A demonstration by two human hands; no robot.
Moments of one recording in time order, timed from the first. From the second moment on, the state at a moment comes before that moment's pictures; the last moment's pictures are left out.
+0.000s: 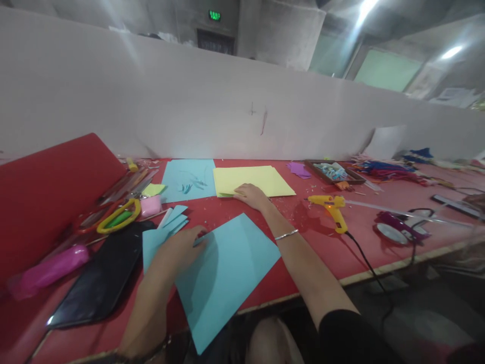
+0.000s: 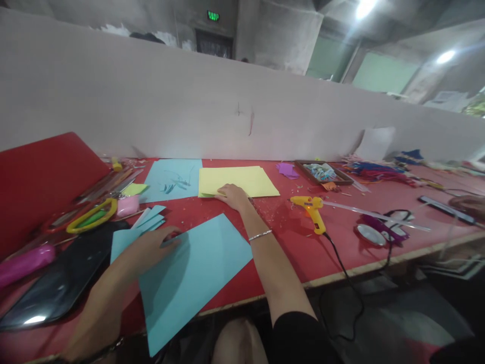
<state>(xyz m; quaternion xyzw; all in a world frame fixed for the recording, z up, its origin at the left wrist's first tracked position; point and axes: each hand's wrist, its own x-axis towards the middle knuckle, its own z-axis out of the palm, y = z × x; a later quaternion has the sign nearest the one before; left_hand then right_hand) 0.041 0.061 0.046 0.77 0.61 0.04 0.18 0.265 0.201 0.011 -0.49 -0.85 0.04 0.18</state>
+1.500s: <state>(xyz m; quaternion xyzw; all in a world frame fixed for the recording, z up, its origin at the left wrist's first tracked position) 0.050 0.059 0.045 0.76 0.62 0.06 0.18 0.219 0.184 0.016 -0.65 -0.75 0.01 0.14</state>
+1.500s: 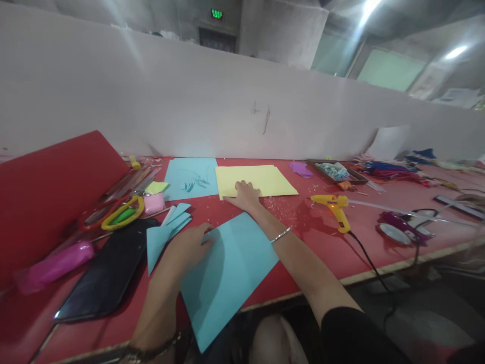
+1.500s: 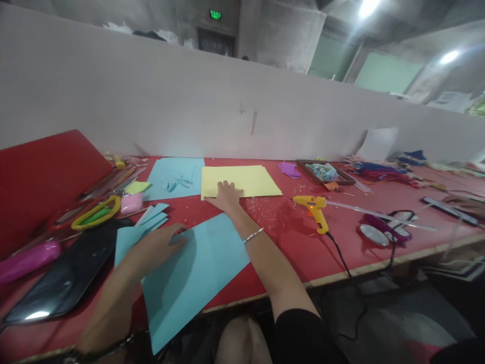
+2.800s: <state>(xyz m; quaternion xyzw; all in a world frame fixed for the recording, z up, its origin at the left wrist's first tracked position) 0.047 0.062 0.037 0.77 0.61 0.08 0.18 0.226 0.197 0.010 -0.64 -0.75 0.01 0.20</state>
